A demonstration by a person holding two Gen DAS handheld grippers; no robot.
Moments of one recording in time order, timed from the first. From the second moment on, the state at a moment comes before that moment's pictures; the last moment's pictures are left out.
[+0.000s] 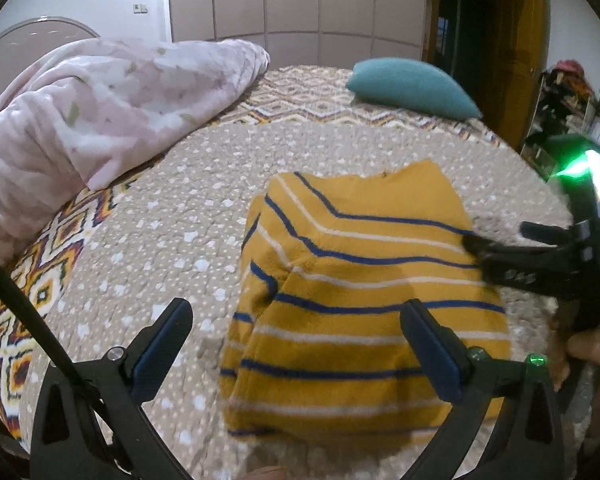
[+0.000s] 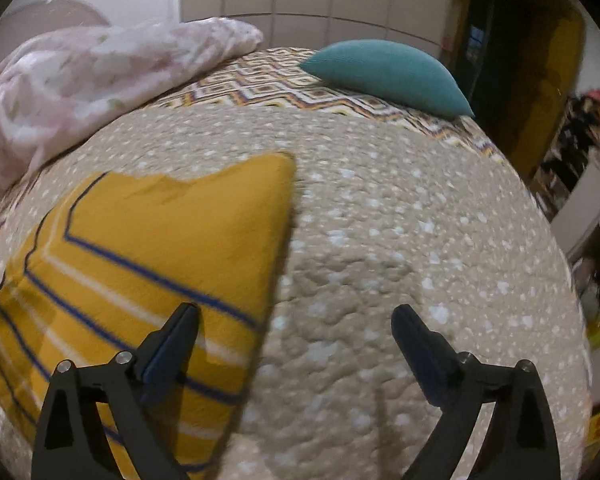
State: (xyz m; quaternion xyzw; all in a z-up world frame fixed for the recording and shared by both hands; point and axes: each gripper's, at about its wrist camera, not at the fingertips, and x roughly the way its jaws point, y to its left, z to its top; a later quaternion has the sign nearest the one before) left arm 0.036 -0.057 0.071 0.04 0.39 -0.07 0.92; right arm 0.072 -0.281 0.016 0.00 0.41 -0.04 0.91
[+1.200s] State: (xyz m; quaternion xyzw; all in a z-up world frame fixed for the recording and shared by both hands) left arm -0.052 -0.029 0.046 0.03 0.43 -0.03 0.90; right arm -0.102 -0.311 0.002 0.19 0.33 -0.02 0.92
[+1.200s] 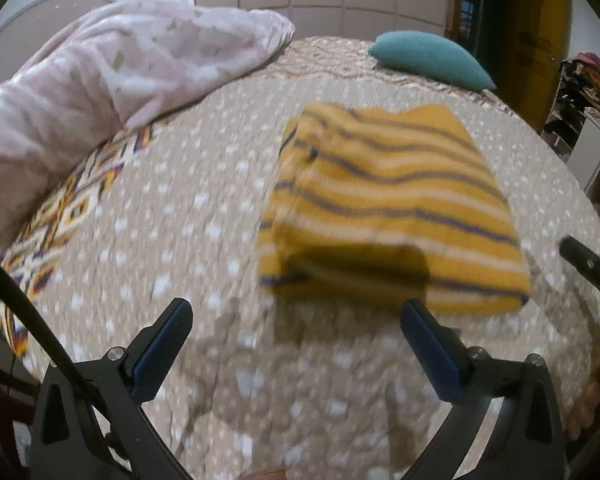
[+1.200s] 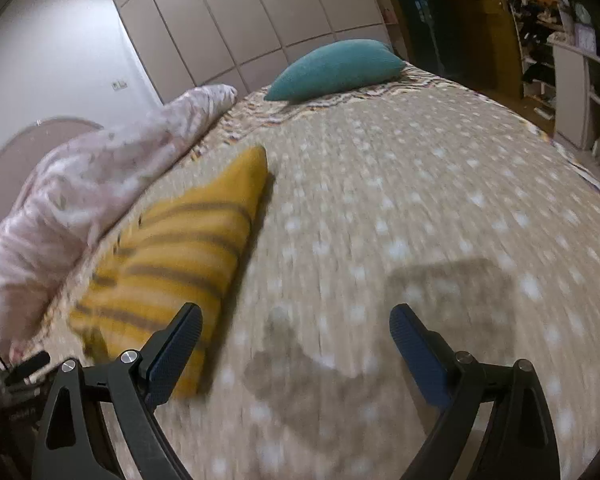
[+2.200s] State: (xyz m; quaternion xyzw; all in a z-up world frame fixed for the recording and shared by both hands) left arm -0.064 -0.018 0.002 0.01 0.48 -0.01 0.88; right arm -0.116 -0.257 -0.036 0.07 0.39 -0.10 0.91
